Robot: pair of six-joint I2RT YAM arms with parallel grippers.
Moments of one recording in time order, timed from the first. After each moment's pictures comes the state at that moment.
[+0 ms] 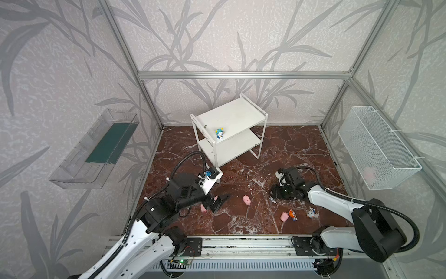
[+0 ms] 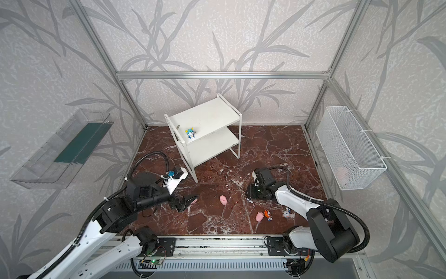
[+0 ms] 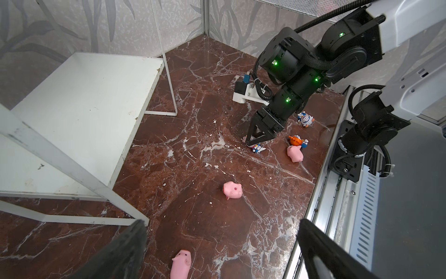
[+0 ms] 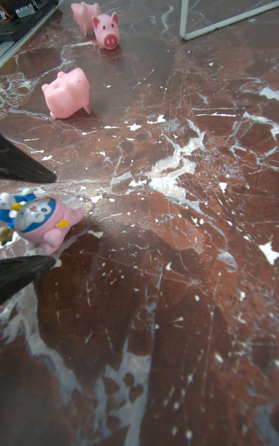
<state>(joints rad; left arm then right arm) -0.69 0.64 0.81 -0.64 0.26 0.06 0.46 1.32 0.54 -0.30 -0.27 0.52</state>
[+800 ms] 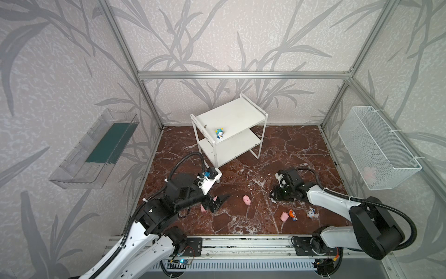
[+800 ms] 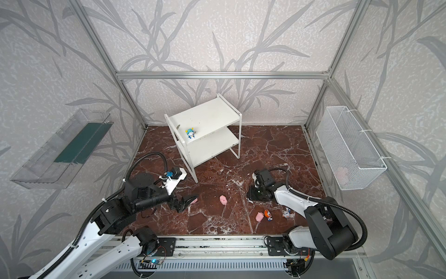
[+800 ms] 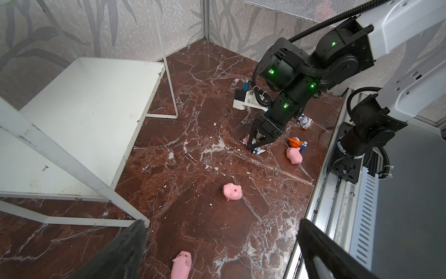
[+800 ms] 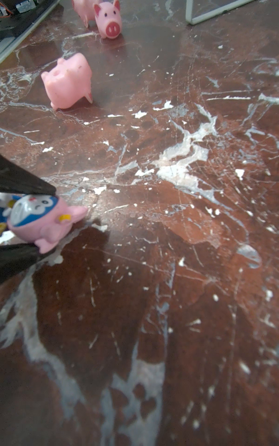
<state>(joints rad) -0.69 0.63 0.81 -0.64 0.26 0.06 0.46 1.34 0.54 -0.29 -0.27 0.52</state>
